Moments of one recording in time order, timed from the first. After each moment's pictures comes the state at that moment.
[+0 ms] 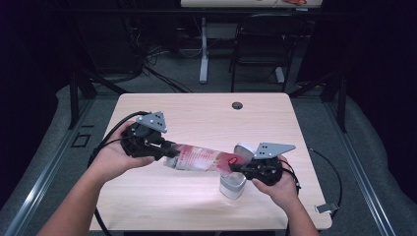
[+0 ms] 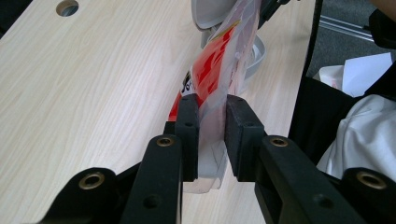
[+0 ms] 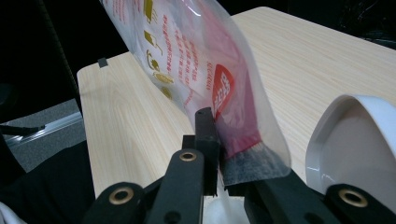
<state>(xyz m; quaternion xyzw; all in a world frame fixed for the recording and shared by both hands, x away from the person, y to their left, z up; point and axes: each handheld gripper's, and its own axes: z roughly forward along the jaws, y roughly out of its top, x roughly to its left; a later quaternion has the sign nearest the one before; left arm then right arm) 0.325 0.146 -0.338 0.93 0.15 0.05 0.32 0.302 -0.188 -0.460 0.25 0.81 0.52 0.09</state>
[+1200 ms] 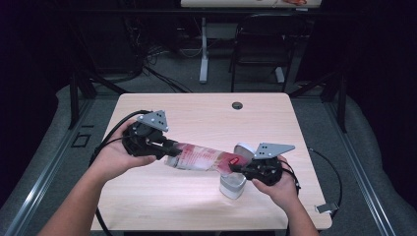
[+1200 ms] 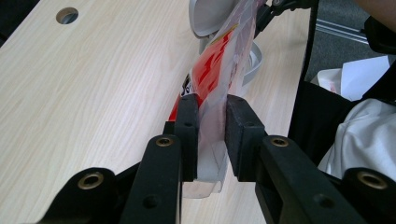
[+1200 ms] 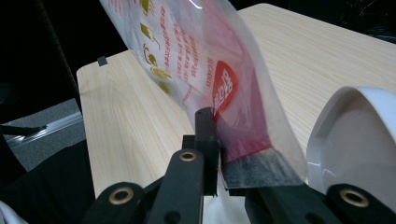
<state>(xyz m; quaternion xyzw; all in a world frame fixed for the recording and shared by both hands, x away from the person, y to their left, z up) 0.325 0.143 -0.335 0.93 0.15 0.05 0.33 0.304 -0.189 -0.464 0.26 0.81 0.51 0.08</state>
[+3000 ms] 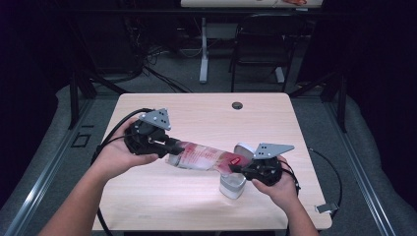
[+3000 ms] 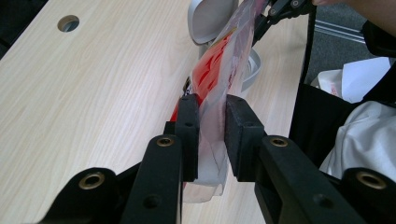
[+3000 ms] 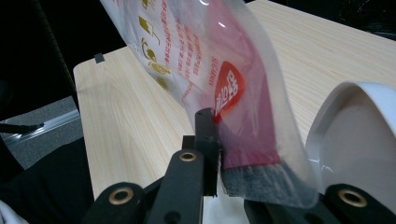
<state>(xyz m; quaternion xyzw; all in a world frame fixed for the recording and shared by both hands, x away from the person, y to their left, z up) 0.325 0.137 -0.329 0.93 0.14 0.06 0.33 0.304 -0.189 -0.464 0.26 0.82 0.51 0.08</state>
